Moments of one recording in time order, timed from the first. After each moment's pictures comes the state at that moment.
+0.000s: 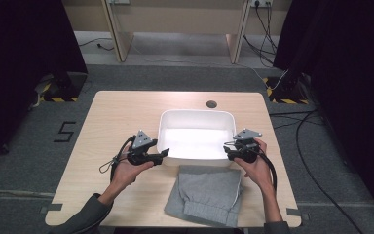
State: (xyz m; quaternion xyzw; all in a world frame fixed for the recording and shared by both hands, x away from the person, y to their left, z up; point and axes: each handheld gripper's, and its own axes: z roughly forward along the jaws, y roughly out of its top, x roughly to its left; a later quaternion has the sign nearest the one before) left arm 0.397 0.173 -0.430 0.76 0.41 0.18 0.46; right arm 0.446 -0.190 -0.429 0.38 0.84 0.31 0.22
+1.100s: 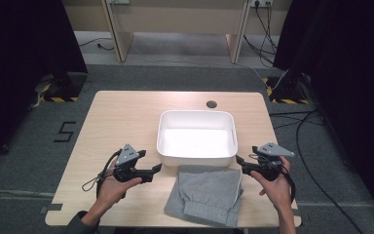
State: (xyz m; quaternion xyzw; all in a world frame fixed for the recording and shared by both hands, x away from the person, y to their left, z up) left arm 0.342 0.196 -0.424 0.75 0.42 0.16 0.48; right arm 0.381 -0.235 -0.406 0.43 0.78 0.41 0.22
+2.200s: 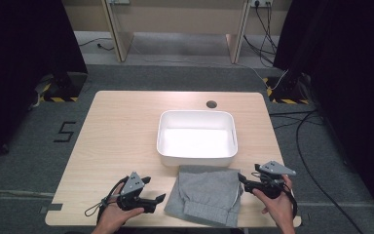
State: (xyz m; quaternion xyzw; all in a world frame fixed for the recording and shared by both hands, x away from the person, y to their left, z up) left arm 0.285 0.179 -0.467 0.79 0.38 0.12 0.46; right arm 0.345 -0.248 -0.443 0.45 0.78 0.39 0.19
